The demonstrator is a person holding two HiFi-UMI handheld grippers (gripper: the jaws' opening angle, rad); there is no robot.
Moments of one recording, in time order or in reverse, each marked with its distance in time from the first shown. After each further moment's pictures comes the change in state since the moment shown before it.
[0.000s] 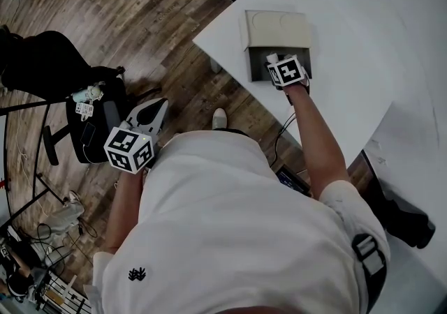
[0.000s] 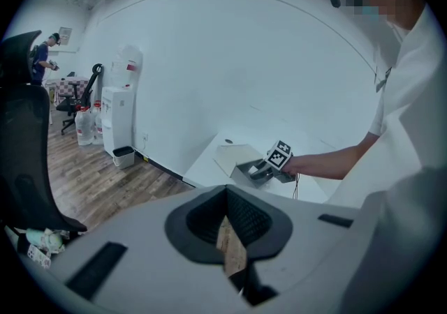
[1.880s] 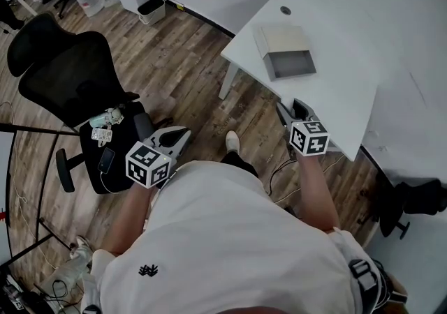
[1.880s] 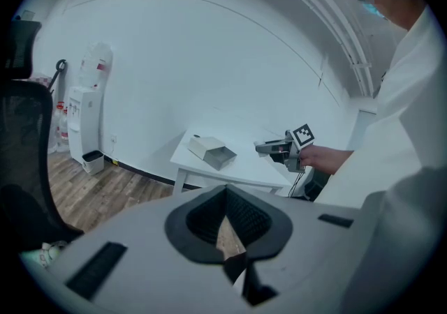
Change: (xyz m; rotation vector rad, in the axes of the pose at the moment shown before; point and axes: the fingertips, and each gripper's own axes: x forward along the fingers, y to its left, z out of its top) left arm -0.152 0.026 -0.077 0.155 -0.008 -0.342; right arm -0.221 0.240 -0.010 0.292 -0.565 -0.178
